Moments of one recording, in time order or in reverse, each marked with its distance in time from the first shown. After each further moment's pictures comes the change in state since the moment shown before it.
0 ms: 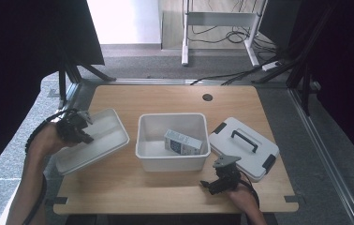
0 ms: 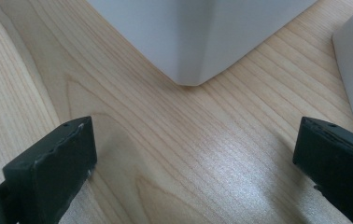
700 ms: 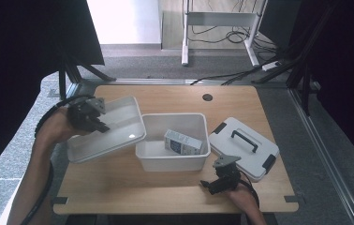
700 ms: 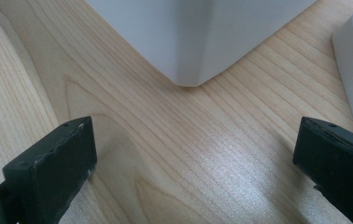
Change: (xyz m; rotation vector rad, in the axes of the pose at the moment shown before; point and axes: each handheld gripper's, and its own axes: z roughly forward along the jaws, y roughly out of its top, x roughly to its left) left arm -0.030 0.070 -0.042 -0.098 -0.026 0.218; right arm 0.000 0.000 0.000 0.000 -0.002 -0.001
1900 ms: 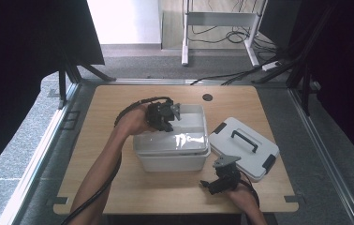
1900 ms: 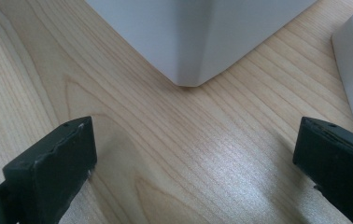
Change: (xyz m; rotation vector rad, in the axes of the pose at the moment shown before) left arm -0.033 0.172 0.093 0.033 -0.030 0.304; right arm 0.000 0.000 0.000 -0.001 -0.002 -0.001
